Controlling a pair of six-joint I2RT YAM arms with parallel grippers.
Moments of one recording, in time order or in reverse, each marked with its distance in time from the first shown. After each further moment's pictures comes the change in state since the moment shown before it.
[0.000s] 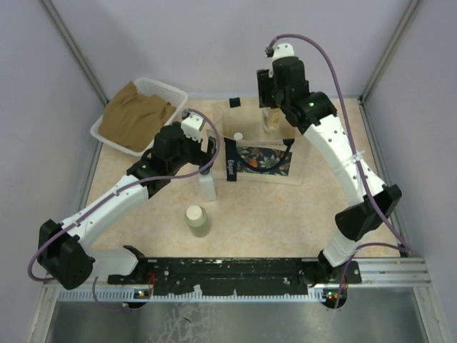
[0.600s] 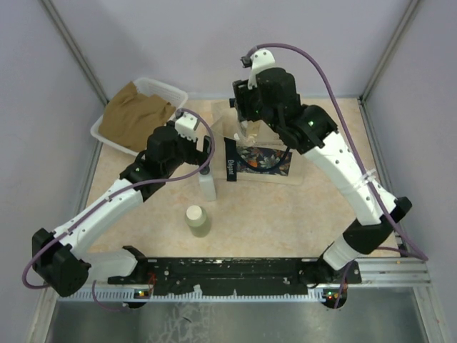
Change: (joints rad) left arm 0.000 -0.061 0.000 -0.024 -0.024 -0.001; right arm 0.269 -0.132 -0.050 -0.050 0.048 0.017
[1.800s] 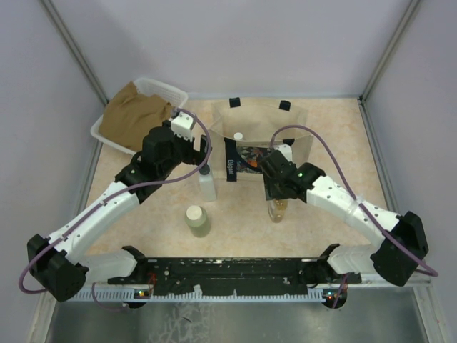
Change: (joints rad) left arm 0.000 -0.039 0.006 -0.023 -0.015 0.000; right arm -0.034 -0.274 -0.937 -0.086 0.005 0.424
